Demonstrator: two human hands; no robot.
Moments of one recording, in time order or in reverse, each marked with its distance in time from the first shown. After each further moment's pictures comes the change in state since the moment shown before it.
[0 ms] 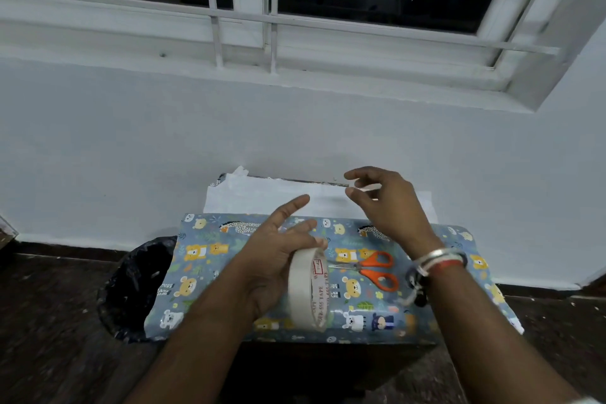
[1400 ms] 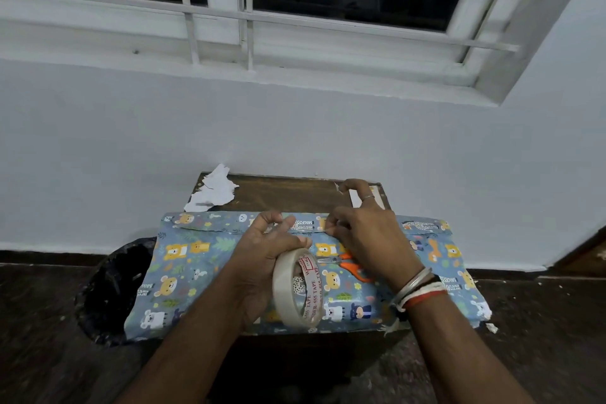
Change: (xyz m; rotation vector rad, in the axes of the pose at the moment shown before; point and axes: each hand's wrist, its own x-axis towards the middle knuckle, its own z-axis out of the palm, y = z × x) left_hand -0.002 -0.019 0.004 -0.083 0.074 -0.018; right_hand -0.049 0.016 0.001 -0.471 -0.089 -0.262
